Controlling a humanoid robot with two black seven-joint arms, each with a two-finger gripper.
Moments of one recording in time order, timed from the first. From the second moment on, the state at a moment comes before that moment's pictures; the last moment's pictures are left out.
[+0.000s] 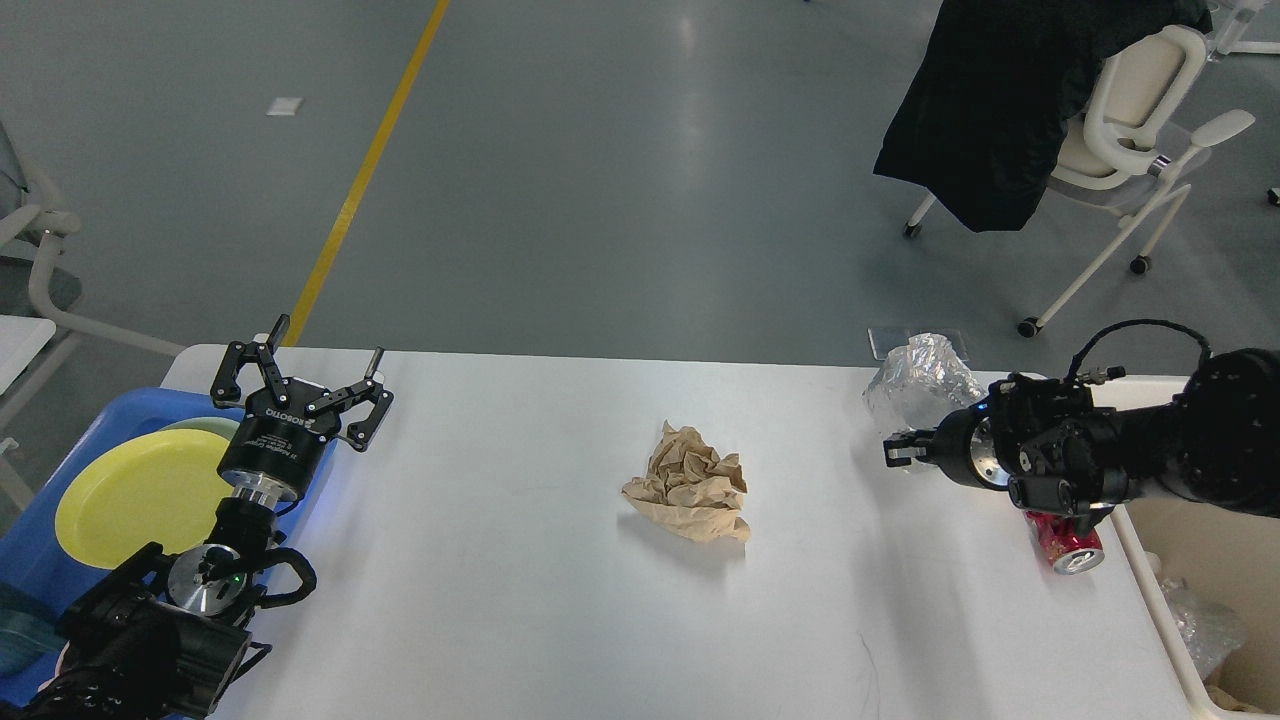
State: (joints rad) left arm -0.53 0.17 -1.08 -0.38 -0.29 -0.84 -0.07; right arm 1.36 -0.19 -1.33 0.90 -0.30 -0.15 0.26
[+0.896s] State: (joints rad) left arm -0.53 0.17 -1.08 -0.38 -0.29 -0.84 -0.07; right arm 2.24 -0.42 -1.28 1.47 -0.08 0.47 0.25
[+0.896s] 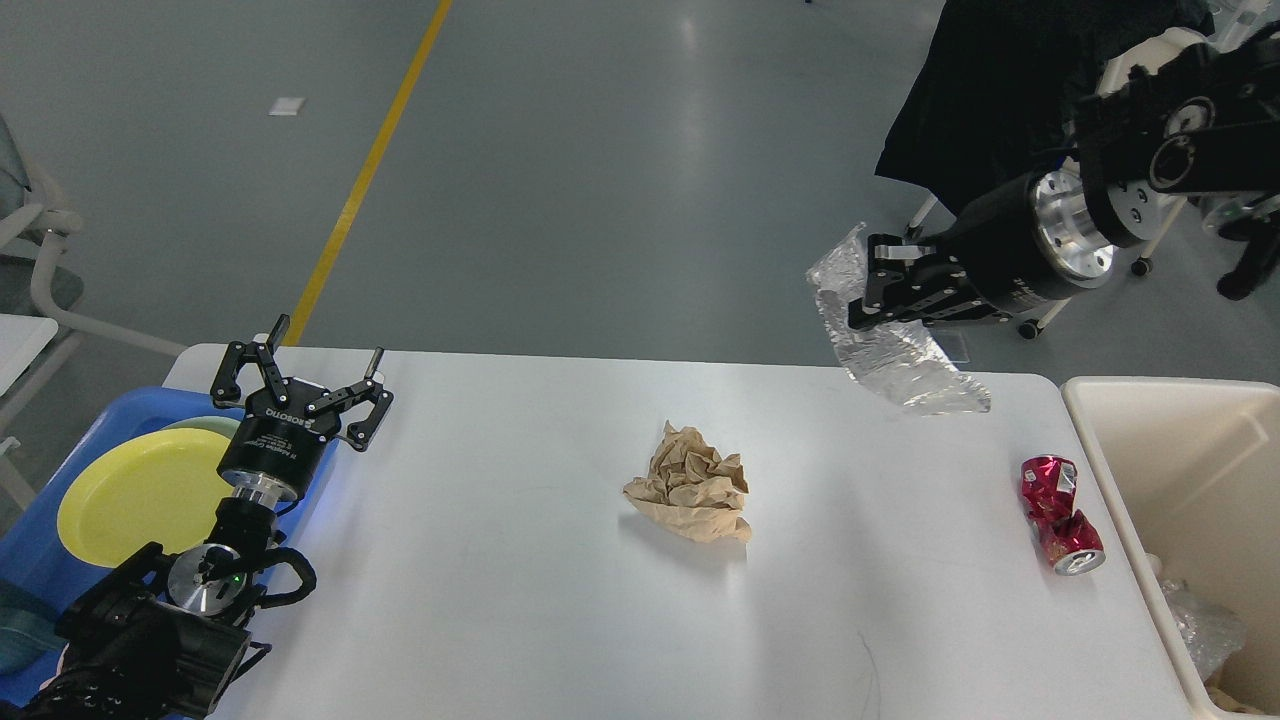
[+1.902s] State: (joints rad) left arm -0.53 0.17 -1.08 -0.38 -0.29 -0.84 -0.07; right arm 0.65 -0.49 -1.08 0.01 0.12 0.00 0.20
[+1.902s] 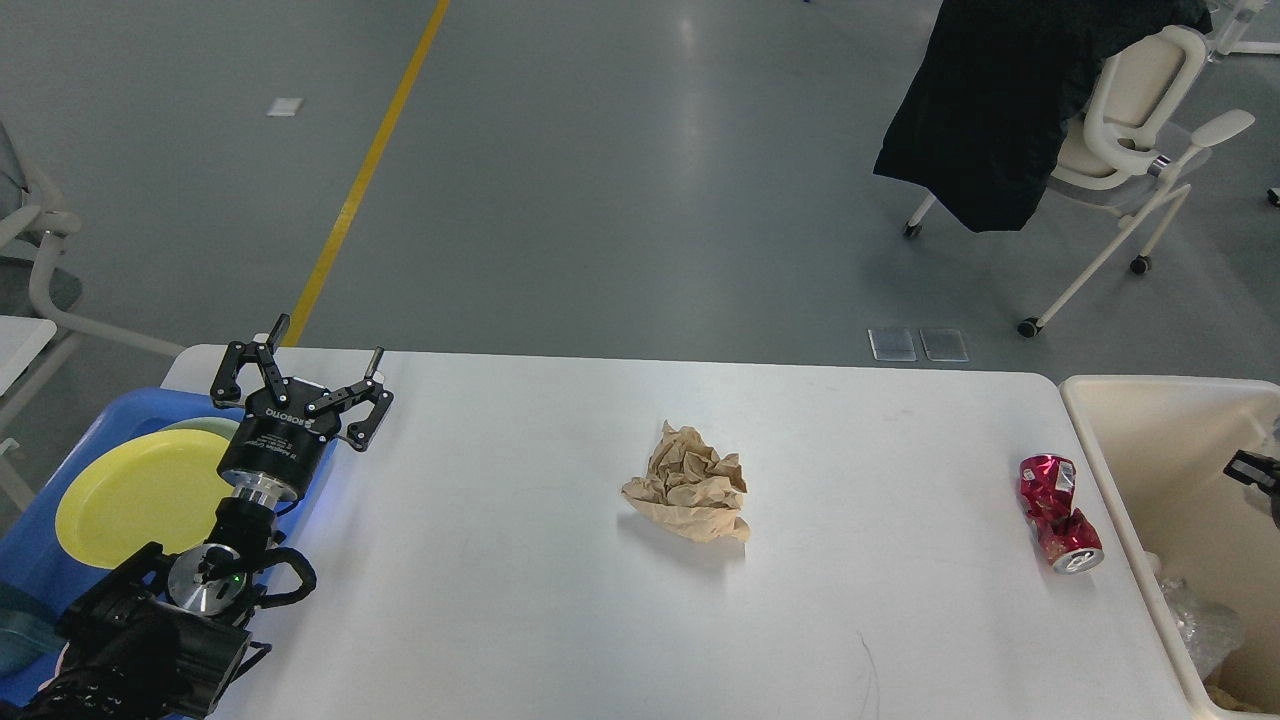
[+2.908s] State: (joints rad) left arm -0.53 0.16 -1.08 -0.38 -0.29 -0.84 -0.07; right arm 1.03 -0.43 -1.08 0.08 0.11 0.19 0.20
